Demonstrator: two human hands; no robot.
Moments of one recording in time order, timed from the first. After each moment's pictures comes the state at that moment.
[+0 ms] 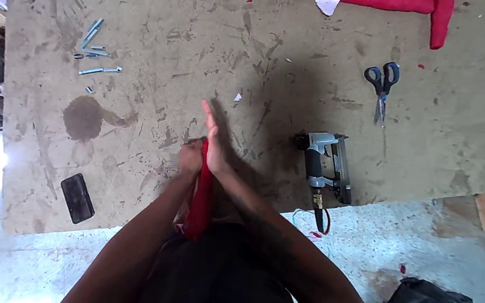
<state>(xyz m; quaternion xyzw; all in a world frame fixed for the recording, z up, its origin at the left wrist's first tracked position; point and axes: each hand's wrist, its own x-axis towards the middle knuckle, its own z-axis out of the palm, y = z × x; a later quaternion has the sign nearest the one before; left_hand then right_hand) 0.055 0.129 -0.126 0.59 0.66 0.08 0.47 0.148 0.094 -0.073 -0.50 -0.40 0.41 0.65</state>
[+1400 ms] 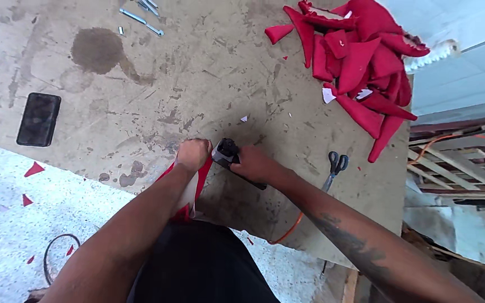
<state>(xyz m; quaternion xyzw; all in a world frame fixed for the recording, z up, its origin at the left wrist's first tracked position) 0.072 0.094 -0.128 0.76 0.61 -0.01 0.23 0.261 0.082 -0.020 -0.59 -0.71 0.35 -0.16</state>
